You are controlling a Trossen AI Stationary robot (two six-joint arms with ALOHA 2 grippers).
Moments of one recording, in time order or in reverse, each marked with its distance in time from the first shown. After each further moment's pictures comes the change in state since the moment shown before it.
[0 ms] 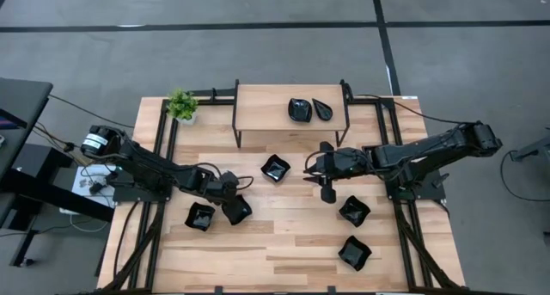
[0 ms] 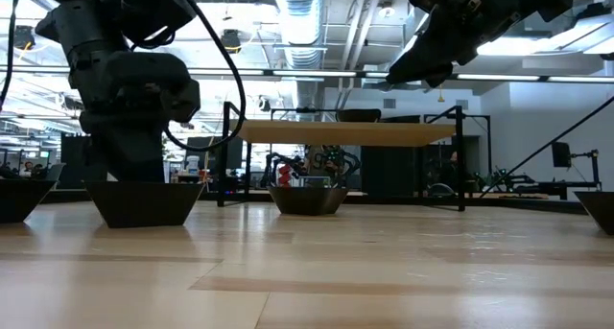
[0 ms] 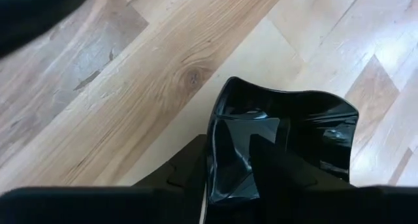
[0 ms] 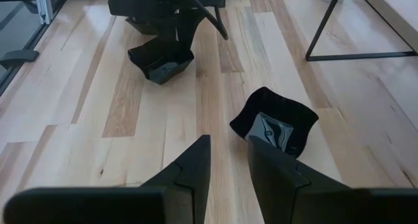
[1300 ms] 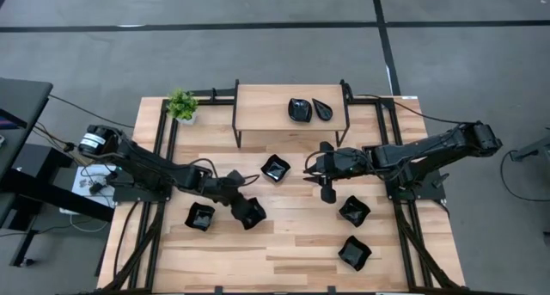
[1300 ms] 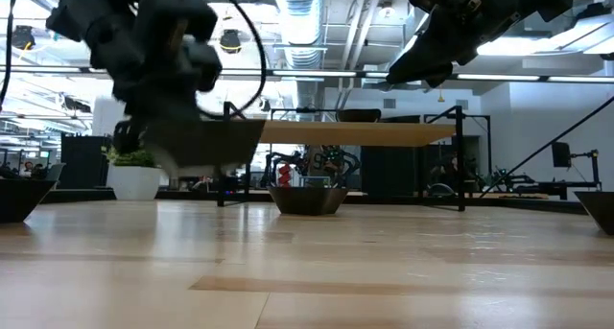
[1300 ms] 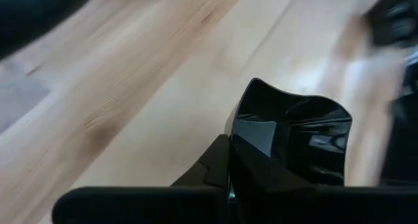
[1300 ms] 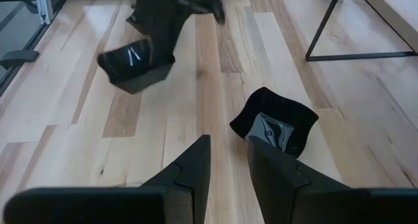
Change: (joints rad) left arm 0.000 -0.024 0.001 0.229 0.000 -0.002; right arm 0.000 0.000 0.000 0.001 0.000 0.000
